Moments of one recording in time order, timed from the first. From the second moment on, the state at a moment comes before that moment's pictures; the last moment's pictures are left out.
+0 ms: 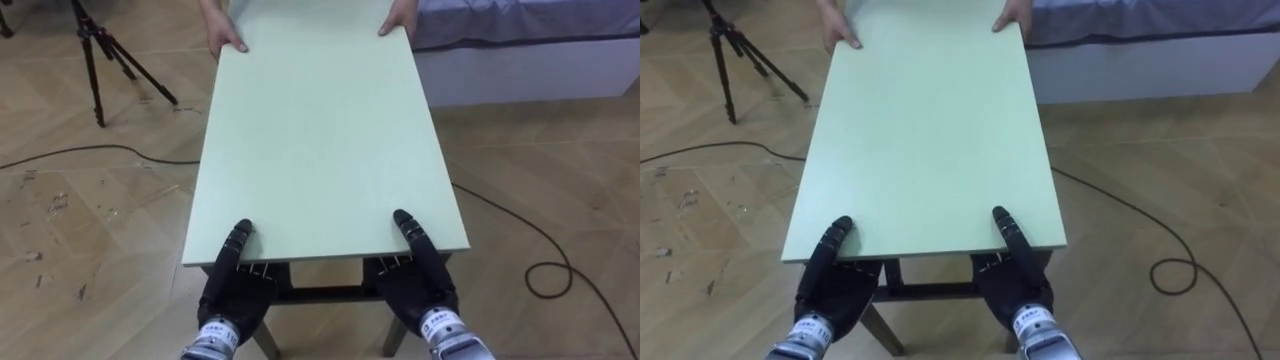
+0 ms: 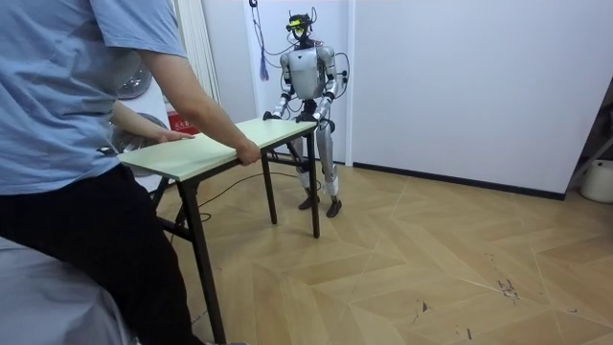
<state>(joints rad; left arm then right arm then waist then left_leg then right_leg) 0.12 0.06 -0.11 0.45 -1.46 0.05 -0.14 0.09 -0.13 0.23 0.39 1.49 0.04 0.06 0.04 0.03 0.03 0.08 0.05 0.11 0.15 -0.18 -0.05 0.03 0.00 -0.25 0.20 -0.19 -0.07</state>
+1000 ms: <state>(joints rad) 0.25 0.07 -0.17 0.28 -1.40 0.03 -0.16 0.18 -0.17 0.25 0.27 1.46 -0.02 0.10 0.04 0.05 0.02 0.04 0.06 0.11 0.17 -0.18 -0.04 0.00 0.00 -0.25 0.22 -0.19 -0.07</state>
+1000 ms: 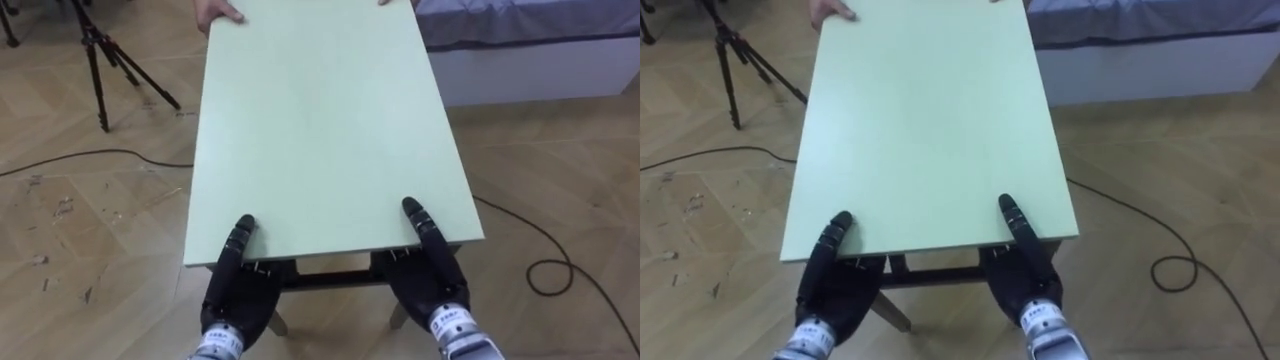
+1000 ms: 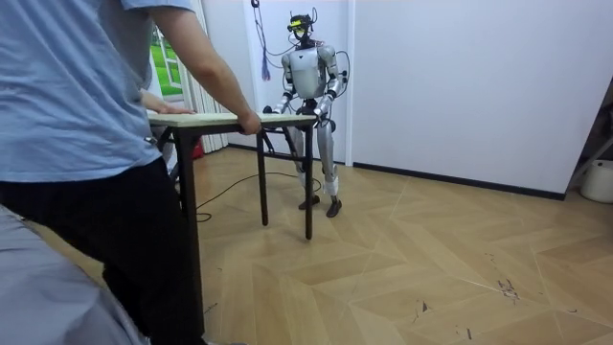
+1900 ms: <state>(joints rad) 0.32 0.09 -0.27 0.17 -1.37 -0.09 -0.16 0.28 -0.20 0.35 0.15 1.51 -0.15 0.13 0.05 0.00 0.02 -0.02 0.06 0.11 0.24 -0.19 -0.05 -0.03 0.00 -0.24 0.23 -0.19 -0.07</state>
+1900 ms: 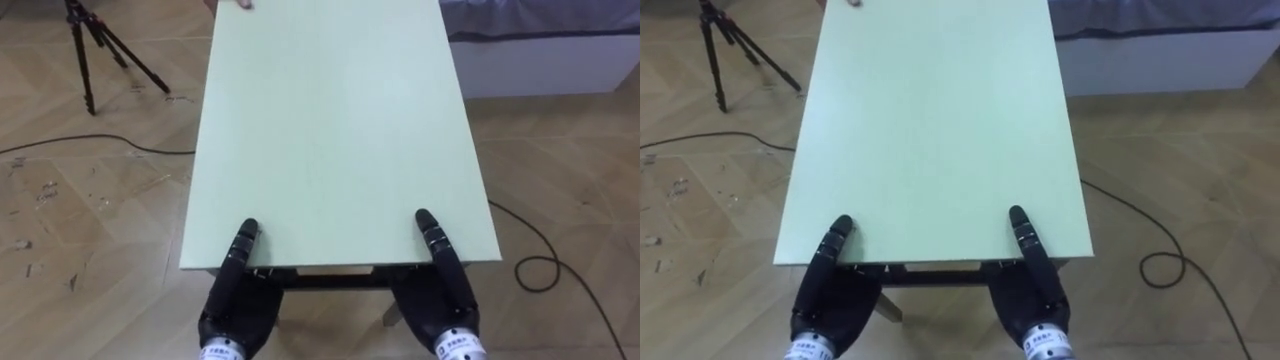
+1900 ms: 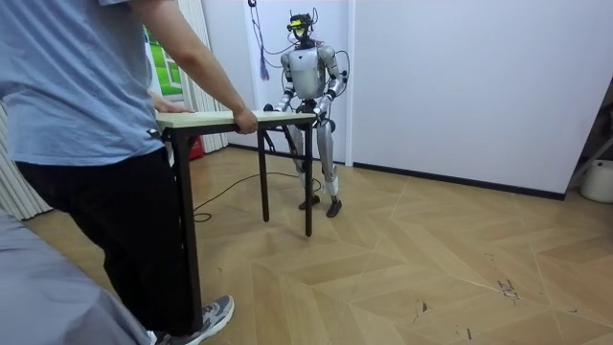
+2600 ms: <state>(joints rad) 0.27 0.12 -0.33 0.17 -1.41 -0.11 -0.18 0.26 -0.22 0.31 0.16 1.52 -0.15 0.21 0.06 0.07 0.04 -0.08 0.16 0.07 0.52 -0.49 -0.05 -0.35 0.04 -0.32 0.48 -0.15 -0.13</state>
